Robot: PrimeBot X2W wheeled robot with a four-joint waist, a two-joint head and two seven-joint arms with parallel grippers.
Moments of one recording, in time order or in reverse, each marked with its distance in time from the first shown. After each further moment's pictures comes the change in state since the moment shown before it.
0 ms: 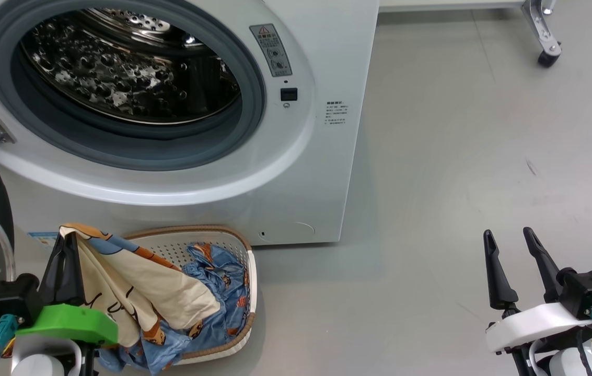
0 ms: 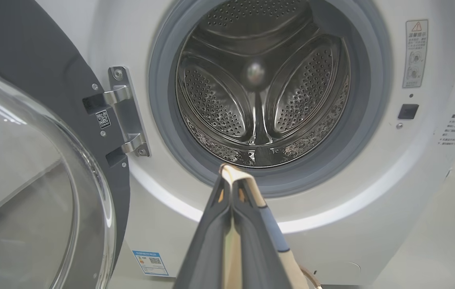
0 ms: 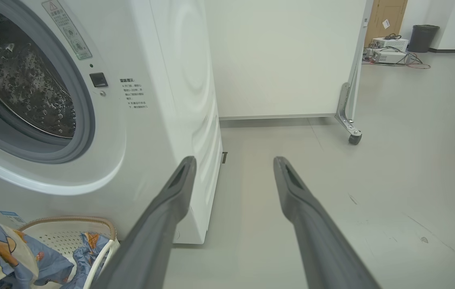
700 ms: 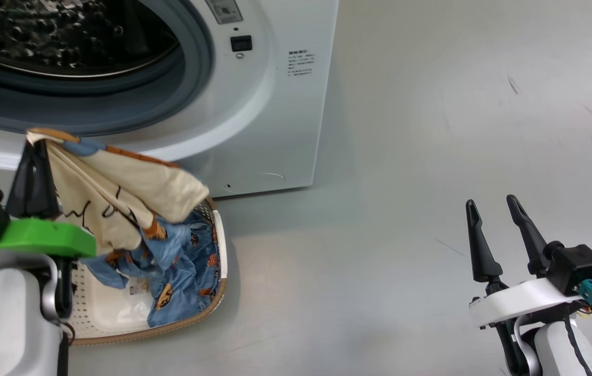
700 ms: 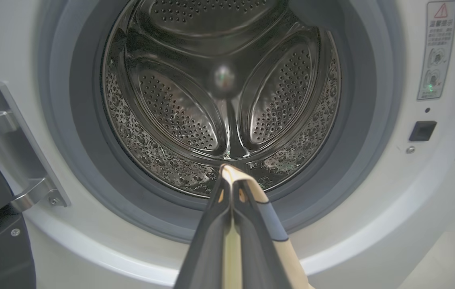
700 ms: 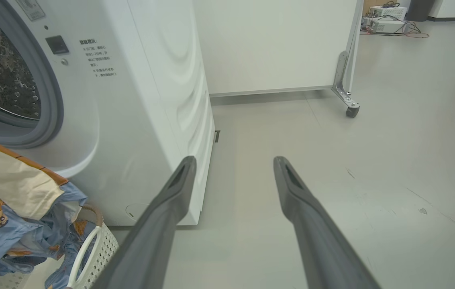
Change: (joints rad) left arm -0.266 0.041 -0.001 0.065 -0.016 -0.007 0.001; right arm -0.072 0.018 0.048 -0.046 -0.003 0.000 0.001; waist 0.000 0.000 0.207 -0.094
